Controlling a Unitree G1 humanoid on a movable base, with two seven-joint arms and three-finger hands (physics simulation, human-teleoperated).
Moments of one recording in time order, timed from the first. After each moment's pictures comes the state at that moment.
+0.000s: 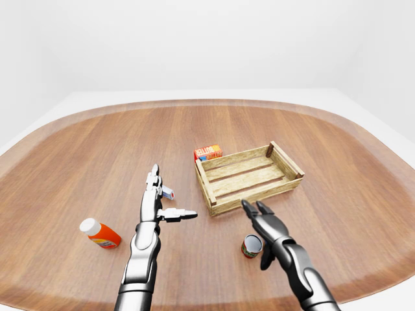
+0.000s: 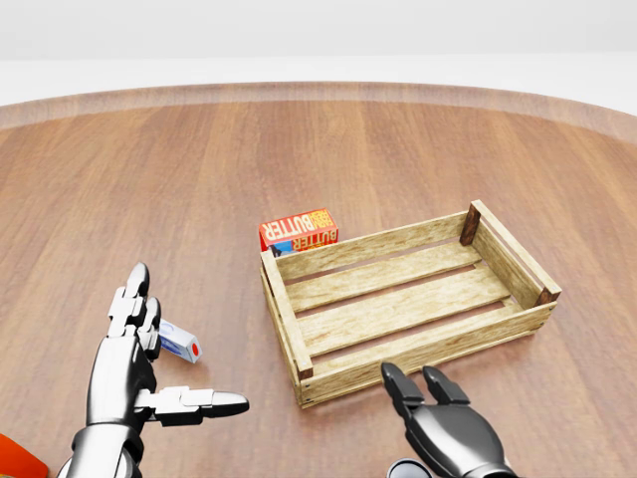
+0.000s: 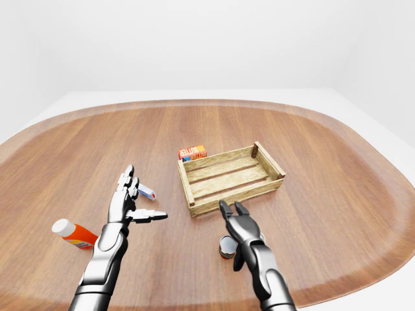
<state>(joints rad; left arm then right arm) -0.07 0.03 0.05 0.16 0.00 -0.04 0.01 0.06 -0.15 0.09 0.21 -1.14 -0.09 0.22</state>
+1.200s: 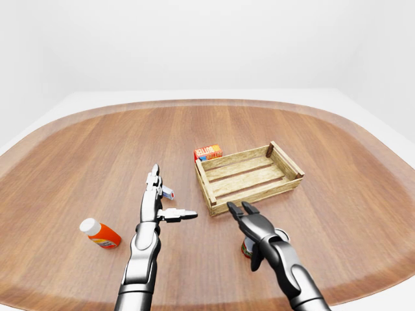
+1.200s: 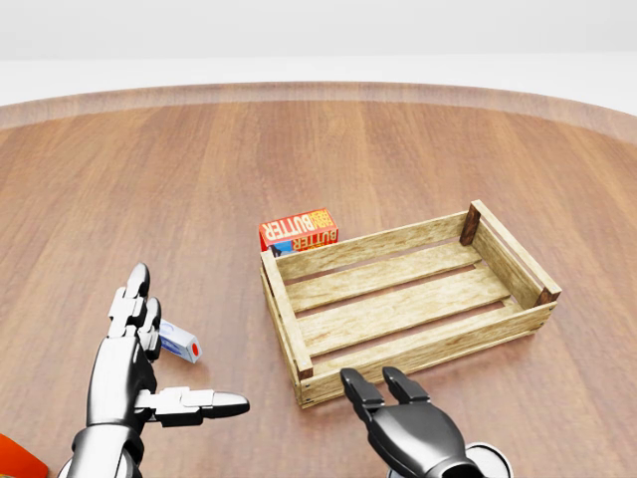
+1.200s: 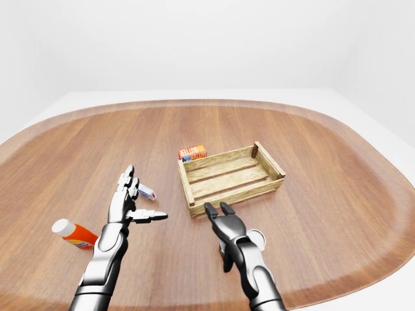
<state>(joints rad) -0.06 0.03 0.05 0.15 0.00 -0.03 0.01 0.03 -0.10 0.17 0.19 -1.19 -0.09 0.29</state>
